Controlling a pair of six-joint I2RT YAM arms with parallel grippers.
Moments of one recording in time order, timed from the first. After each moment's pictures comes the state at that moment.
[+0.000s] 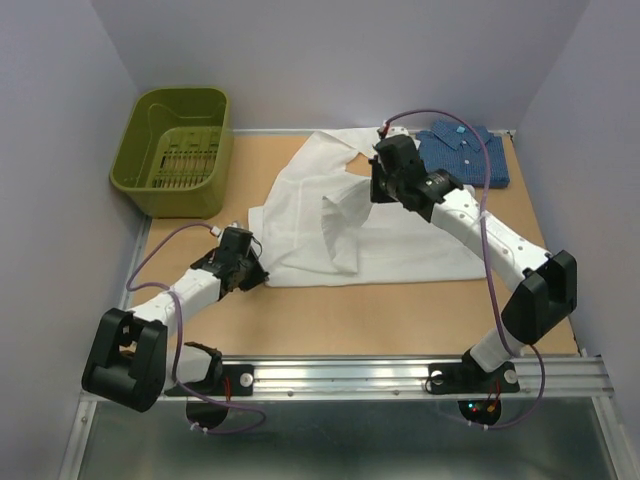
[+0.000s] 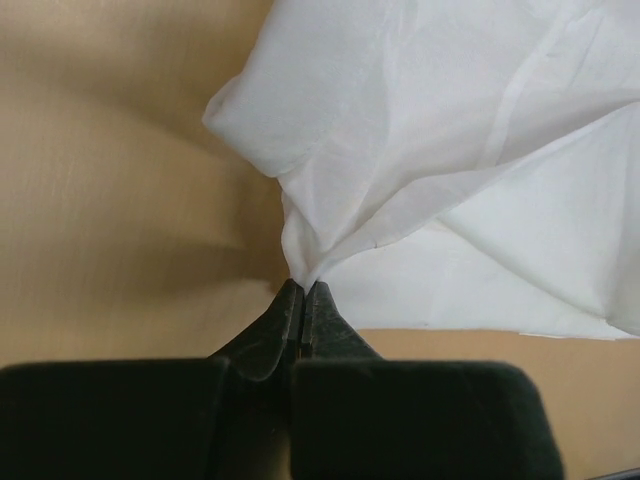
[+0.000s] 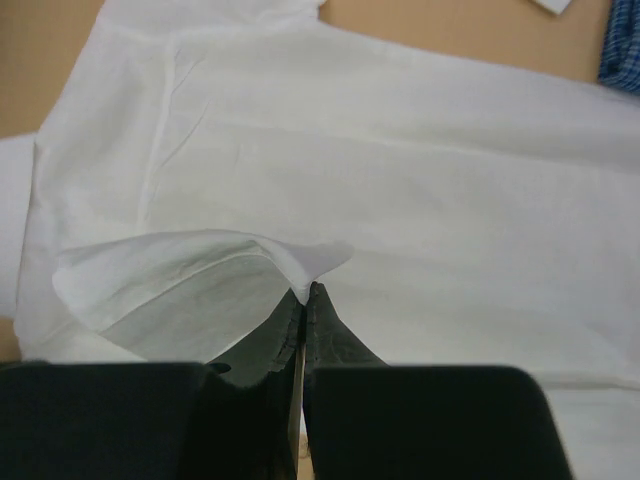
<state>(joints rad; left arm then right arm) -0.35 1.21 0.53 -0.27 -0.01 -0.80 0.62 1.59 1.47 -0.57 0.28 0.37</state>
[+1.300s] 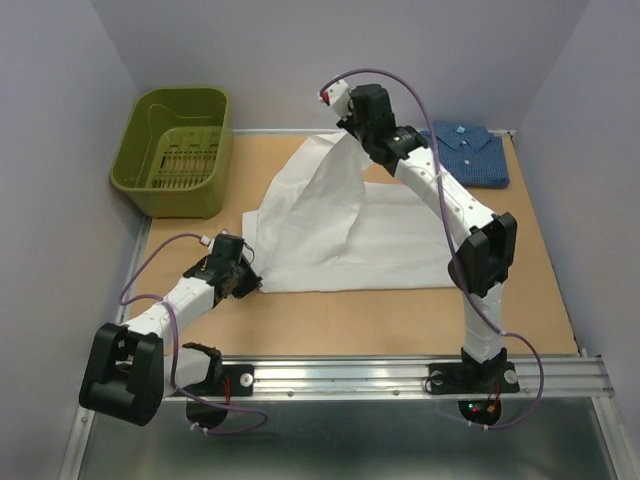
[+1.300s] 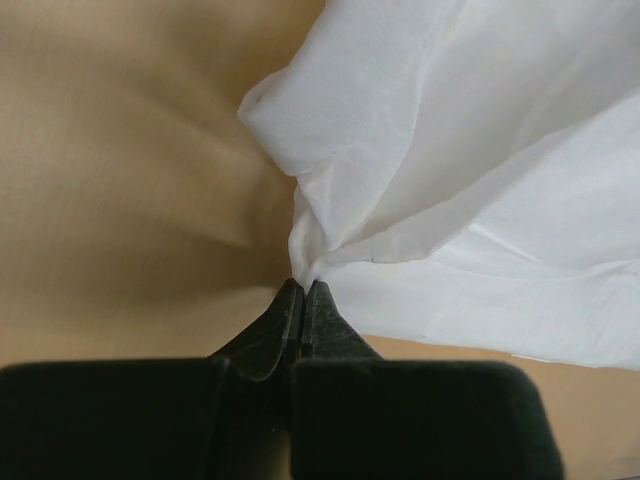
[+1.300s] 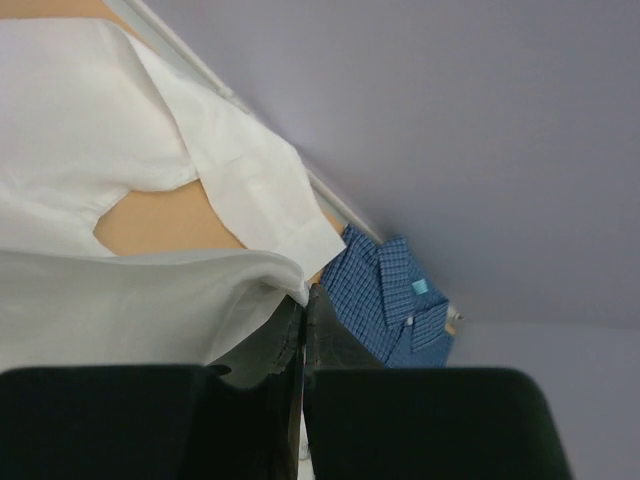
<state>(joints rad) -0.30 1.13 0.47 -0.32 -0.01 -0.84 0.54 2.03 2.12 -0.51 0.41 -0.57</state>
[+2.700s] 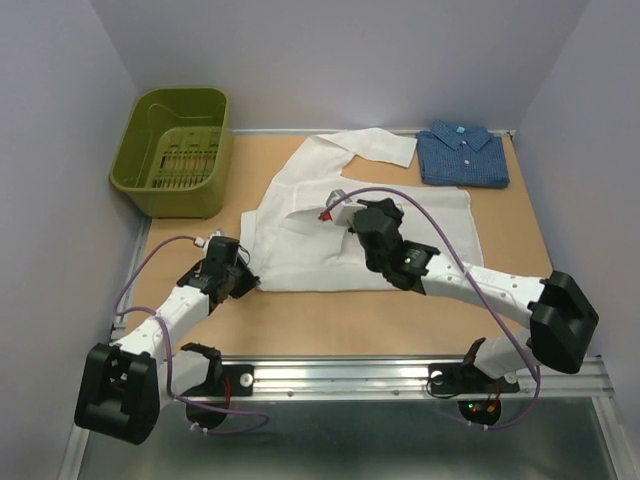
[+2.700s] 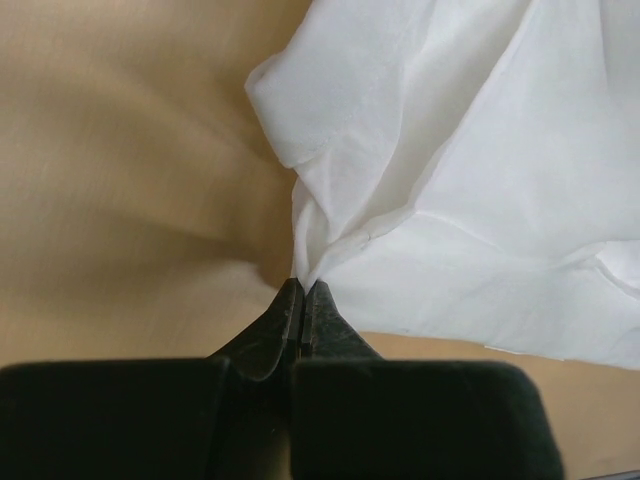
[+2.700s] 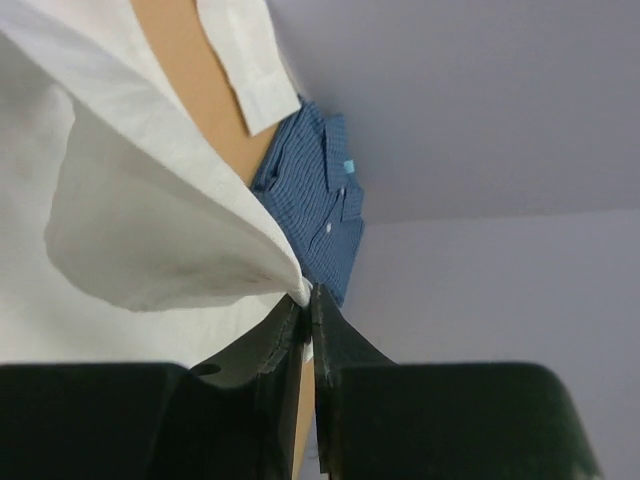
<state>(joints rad) -0.29 1.04 0.45 -0.33 -0.02 -0.87 0.91 1.43 1.01 0.10 0.91 -0.90</state>
